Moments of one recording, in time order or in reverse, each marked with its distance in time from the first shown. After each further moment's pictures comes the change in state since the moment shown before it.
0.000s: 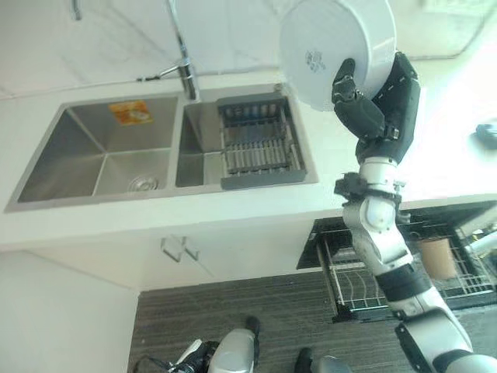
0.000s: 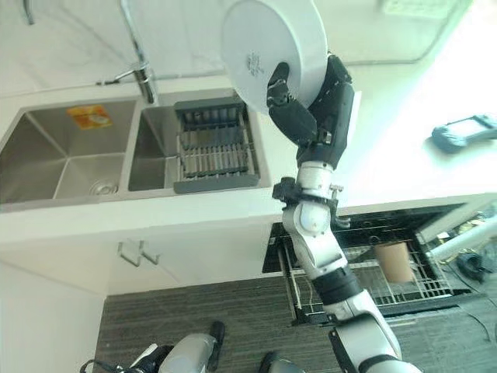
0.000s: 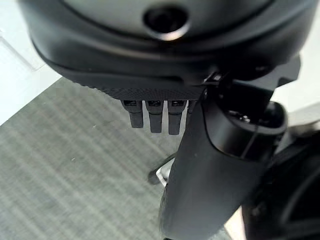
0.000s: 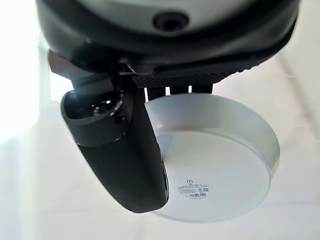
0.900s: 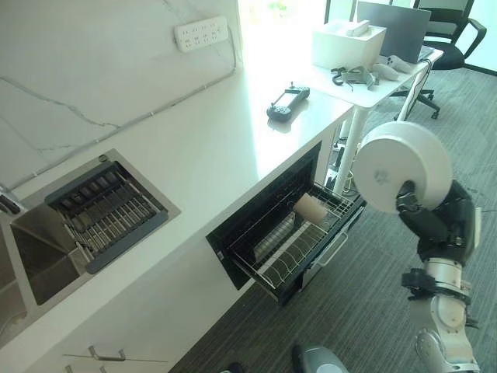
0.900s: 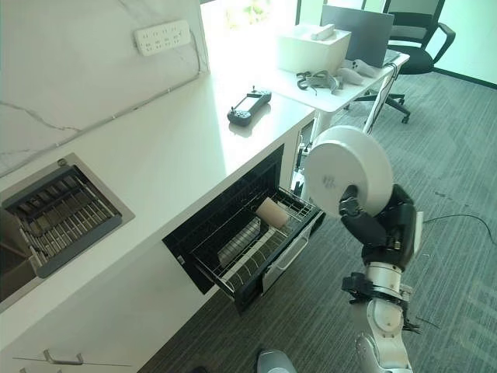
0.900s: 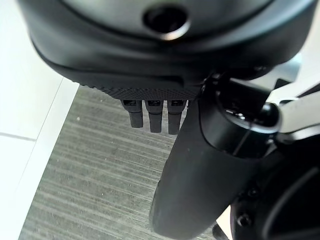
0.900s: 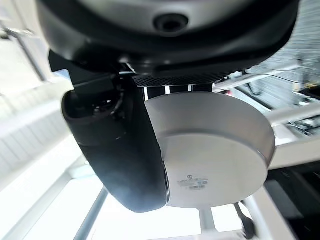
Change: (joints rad) left arm 0.082 -0.058 0.096 0.124 -0.130 0.113 -0.028; right arm 0.714 -0.116 -0.285 -0.119 0.158 -0.006 0.317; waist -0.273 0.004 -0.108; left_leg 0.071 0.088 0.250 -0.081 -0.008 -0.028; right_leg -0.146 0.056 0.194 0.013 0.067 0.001
